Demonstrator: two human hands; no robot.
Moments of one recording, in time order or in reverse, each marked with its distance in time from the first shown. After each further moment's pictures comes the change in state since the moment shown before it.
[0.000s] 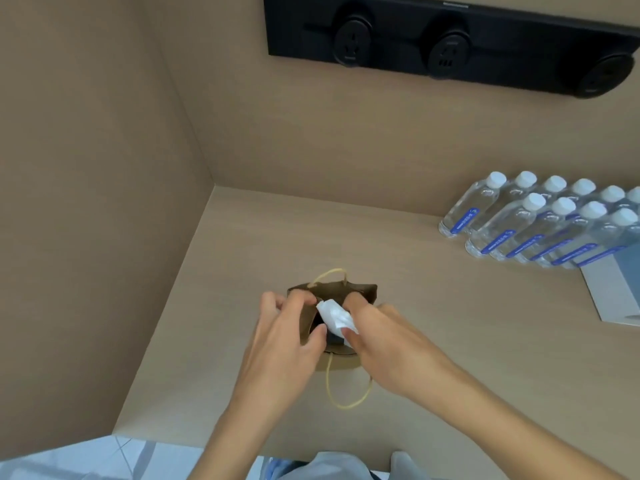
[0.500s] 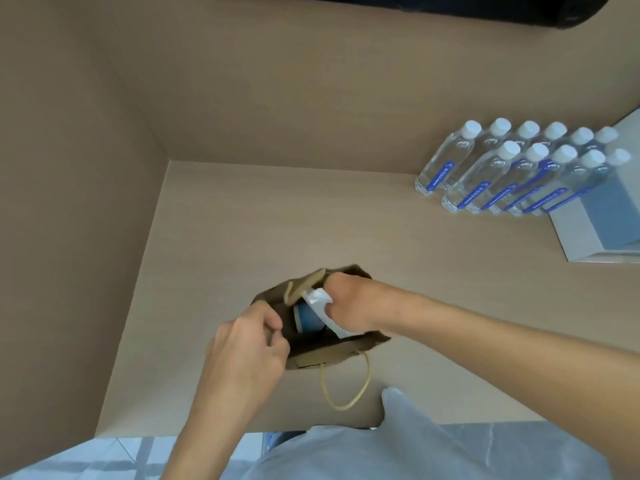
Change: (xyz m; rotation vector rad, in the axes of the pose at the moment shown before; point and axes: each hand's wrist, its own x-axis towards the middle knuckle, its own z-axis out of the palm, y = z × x) left_hand -0.010 -0.015 -0.007 0.180 -0.072 -0.137; right_hand 0.042 -0.001 0.004 -0.069 -0.295 0.167
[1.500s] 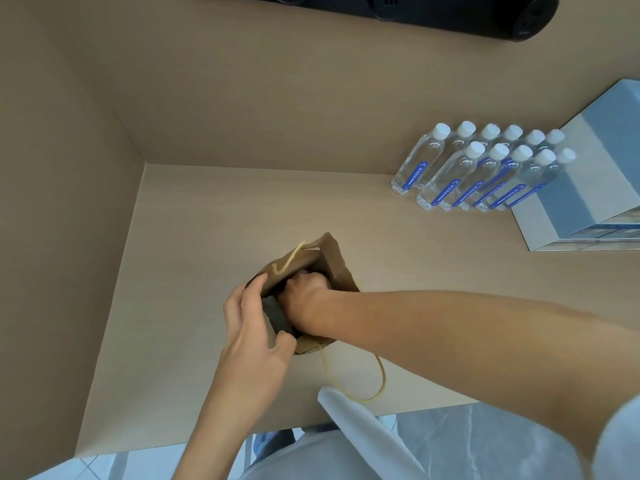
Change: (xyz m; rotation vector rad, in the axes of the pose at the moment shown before) left_hand -0.004 -0.022 0.020 -0.422 -0.114 0.113; right_hand 0.088 -0.023 0.061 -0.770 0.116 -0.029
